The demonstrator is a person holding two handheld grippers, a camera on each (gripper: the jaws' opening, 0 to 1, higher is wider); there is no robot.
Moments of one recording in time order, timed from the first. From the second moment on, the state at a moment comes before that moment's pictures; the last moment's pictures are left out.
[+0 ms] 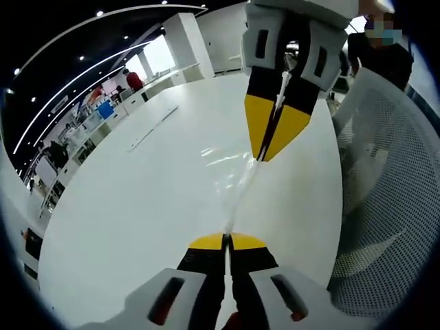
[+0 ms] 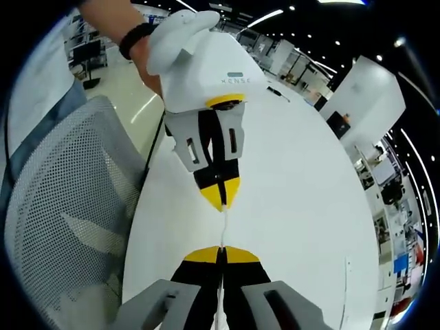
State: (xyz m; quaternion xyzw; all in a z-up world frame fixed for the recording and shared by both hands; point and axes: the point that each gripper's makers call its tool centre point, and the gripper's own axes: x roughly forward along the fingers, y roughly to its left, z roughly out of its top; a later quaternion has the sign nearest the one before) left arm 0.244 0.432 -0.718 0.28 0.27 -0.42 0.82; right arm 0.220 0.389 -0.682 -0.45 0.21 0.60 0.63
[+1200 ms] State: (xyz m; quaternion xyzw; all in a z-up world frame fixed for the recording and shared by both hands) left arm 0.240 0.429 -0.698 0.26 0.28 -0.39 0.84; right arm 0.239 0.375 -0.707 -0.45 0.23 0.58 0.63
